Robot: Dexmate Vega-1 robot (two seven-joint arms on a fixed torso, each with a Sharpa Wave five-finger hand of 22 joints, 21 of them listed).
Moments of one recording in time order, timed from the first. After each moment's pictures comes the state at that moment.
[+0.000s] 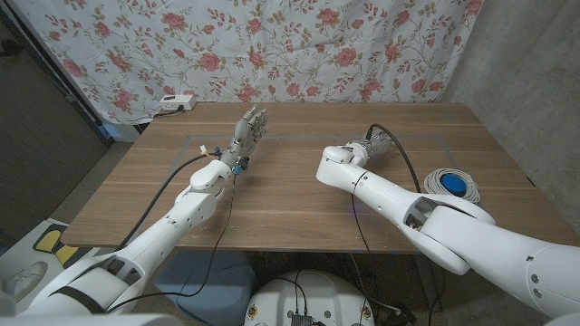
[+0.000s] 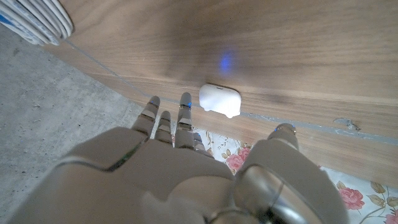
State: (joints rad) left arm 0.75 0.47 0.47 -1.23 -0.68 -0.32 -0.16; left_hand 0.10 0.00 0.47 -0.13 0.18 0.08 -0.08 0.19 0.18 0.08 0.03 0.23 0.20 0.00 0.01 0.19 0.17 0.04 0.07 0.19 0.17; right arm -0.39 -0.10 -0.92 -1.13 -0.50 -1.39 -0.24; right_hand 0.40 0.09 -0.04 -0.07 0.19 -0.16 0.10 0.20 0.20 0.31 0.21 0.30 0.28 -0.04 0.21 0.22 0.21 0.09 0.21 0.19 0.17
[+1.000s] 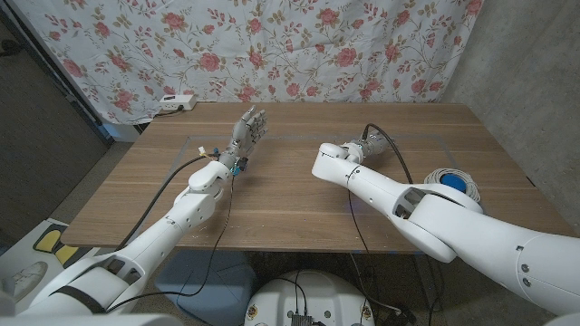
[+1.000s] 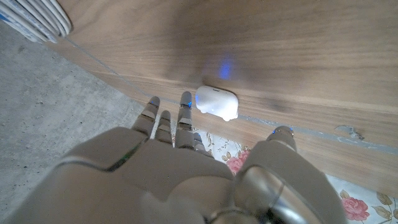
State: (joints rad) left arm 0.75 0.47 0.47 -1.20 -0.70 -0.33 -0.18; left_hand 0.10 0.00 0.47 -0.13 0.18 0.08 -0.08 0.19 0.18 0.07 0.03 0.23 0.20 0.00 0.01 0.19 0.17 0.04 0.07 0.19 0.17; right arm -0.33 -0.03 -0.91 -0.96 -0.42 -1.36 -0.34; right_hand 0.38 0.10 -0.04 -0.06 0.19 -0.16 0.10 0.20 0.20 0.31 0.21 0.31 0.31 -0.03 0.22 0.22 0.21 0.09 0.21 0.19 0.17
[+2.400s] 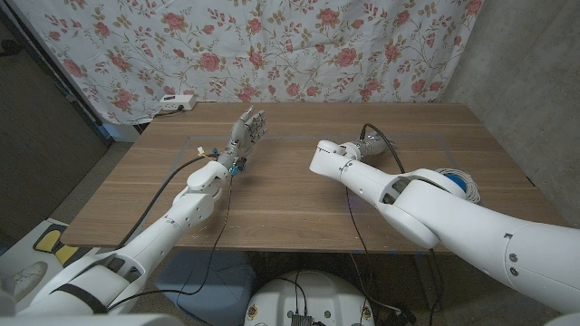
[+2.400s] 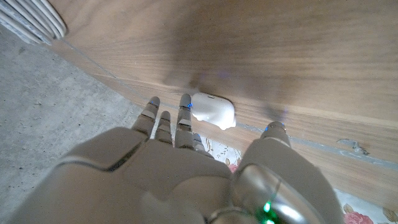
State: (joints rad) left arm 0.74 0.47 0.47 -1.18 -0.72 -0.34 -0.21; left_hand 0.10 0.00 0.47 -0.13 0.18 0.08 -0.08 0.19 0.18 0.07 0.03 0.23 0.20 0.00 0.01 0.19 0.17 0.04 0.07 0.19 0.17; right arm -0.27 0.08 -0.86 -0.71 -0.41 -1.26 -0.39; right_hand 0.43 0.15 0.01 -0.08 0.19 -0.17 0.10 0.20 0.20 0.28 0.20 0.31 0.33 -0.04 0.21 0.21 0.21 0.09 0.21 0.19 0.17
